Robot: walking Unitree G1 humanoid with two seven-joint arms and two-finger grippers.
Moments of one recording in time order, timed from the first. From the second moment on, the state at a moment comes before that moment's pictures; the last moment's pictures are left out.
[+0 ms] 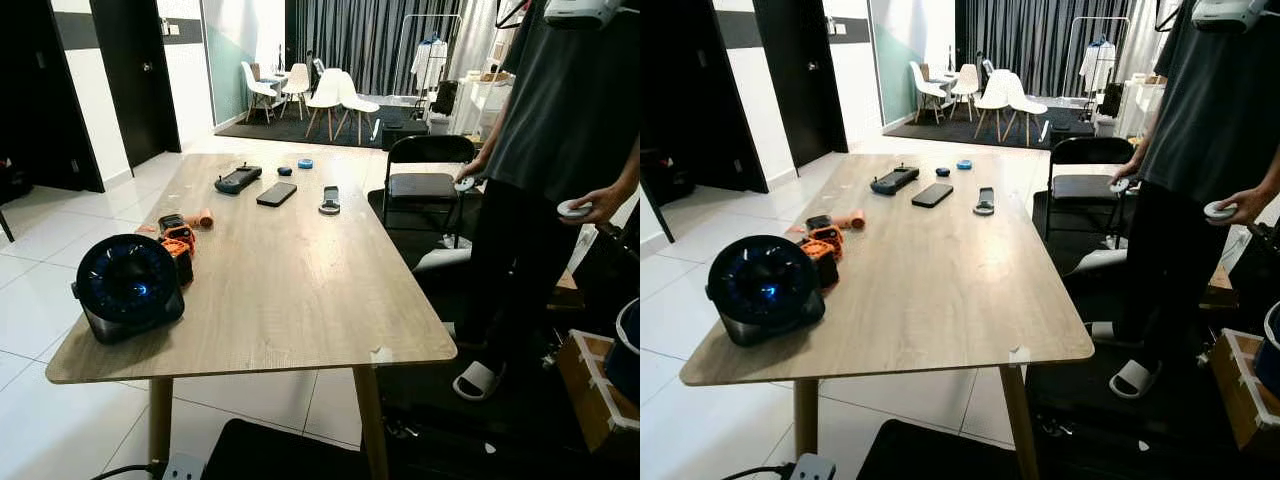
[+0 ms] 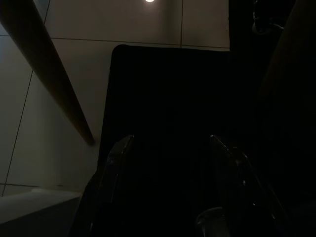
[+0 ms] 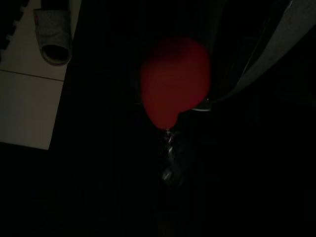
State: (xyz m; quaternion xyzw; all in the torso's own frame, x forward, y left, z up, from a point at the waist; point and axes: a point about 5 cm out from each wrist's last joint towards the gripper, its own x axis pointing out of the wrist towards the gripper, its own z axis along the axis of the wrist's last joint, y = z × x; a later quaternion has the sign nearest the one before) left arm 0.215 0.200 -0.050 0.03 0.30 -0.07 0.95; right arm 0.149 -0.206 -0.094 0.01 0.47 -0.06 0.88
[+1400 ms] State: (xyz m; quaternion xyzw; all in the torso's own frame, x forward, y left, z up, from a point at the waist) left arm 0.215 0.199 -0.049 0.02 0.29 -0.08 0.95; right arm 0.151 -0.207 -0.093 0.01 0.46 -0.06 0.88
